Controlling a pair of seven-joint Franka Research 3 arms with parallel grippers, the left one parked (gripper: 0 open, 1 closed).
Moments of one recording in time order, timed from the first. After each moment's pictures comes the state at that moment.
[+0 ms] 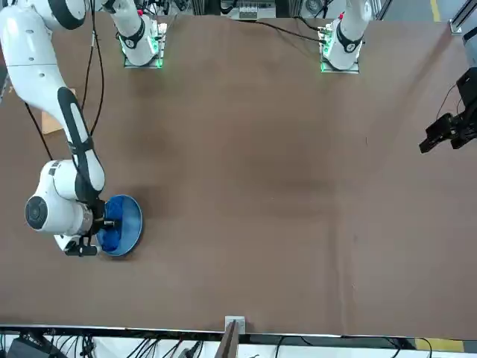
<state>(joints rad) -0.20 0.81 0.22 -1.42 -0.10 2.11 0.01</state>
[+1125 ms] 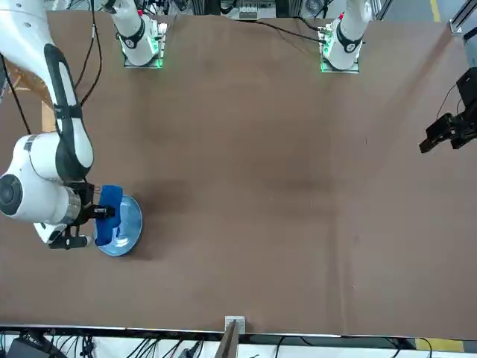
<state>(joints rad) -0.15 0.59 0.21 -1.41 -0.07 1.90 0.01</state>
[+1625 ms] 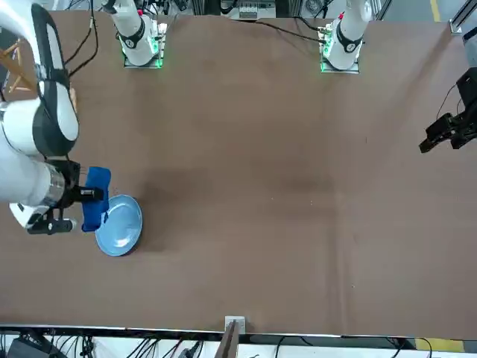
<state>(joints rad) -0.11 0.46 0.17 -1.40 -0.05 1.74 0.02</state>
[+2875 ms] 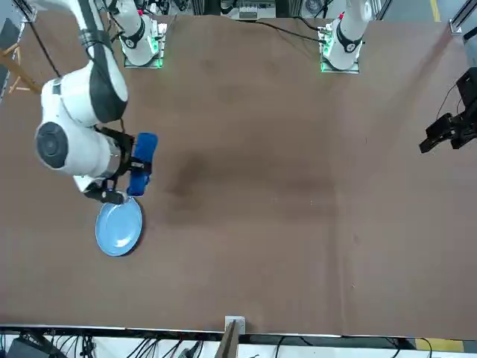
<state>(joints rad) 0.21 0.36 0.08 -1.59 0.11 1.70 0.45</state>
